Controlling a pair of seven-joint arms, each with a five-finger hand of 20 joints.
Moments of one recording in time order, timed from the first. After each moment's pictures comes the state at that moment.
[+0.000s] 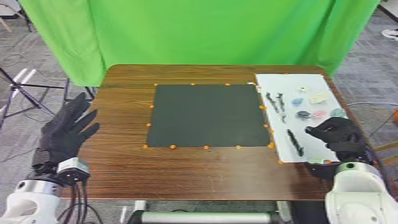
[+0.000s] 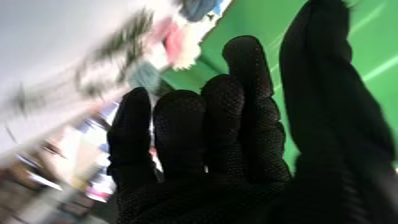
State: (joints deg) left arm 130.4 -64.4 -107.2 -125.2 43.7 2.9 5.3; right arm -120.2 -55.0 91.3 -123.8 -116.3 21.1 36.1
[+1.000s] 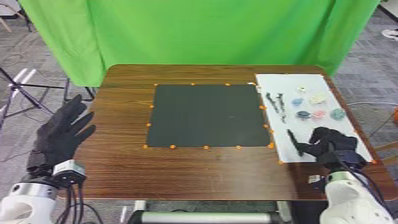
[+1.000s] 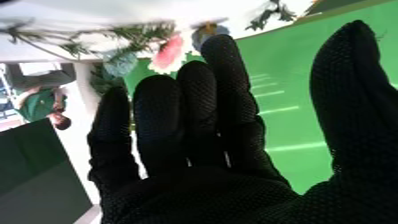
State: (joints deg) left arm 132.1 -64.3 -108.7 -125.9 43.7 3.4 5.3; right arm -121.4 -56.4 88.7 -122.1 -141.4 4.5 35.6
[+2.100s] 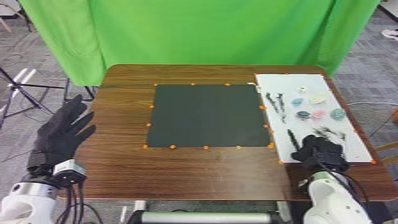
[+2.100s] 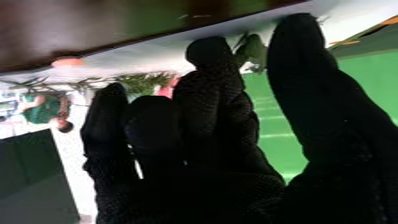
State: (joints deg) left arm 132.0 -64.2 -108.6 -125.8 43.6 3.4 5.0; right arm -116.3 -57.2 80.8 -118.7 -146.2 -0.5 42.8
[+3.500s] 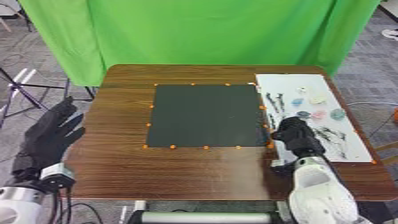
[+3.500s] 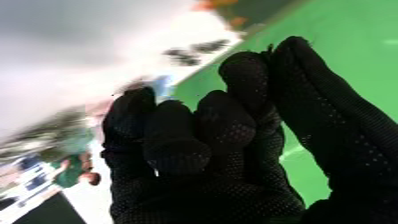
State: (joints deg) left arm 136.6 -62.8 -114.0 -127.6 43.8 3.3 4.9; right arm -107.0 -57.3 74.4 -118.5 -123.0 14.4 34.2
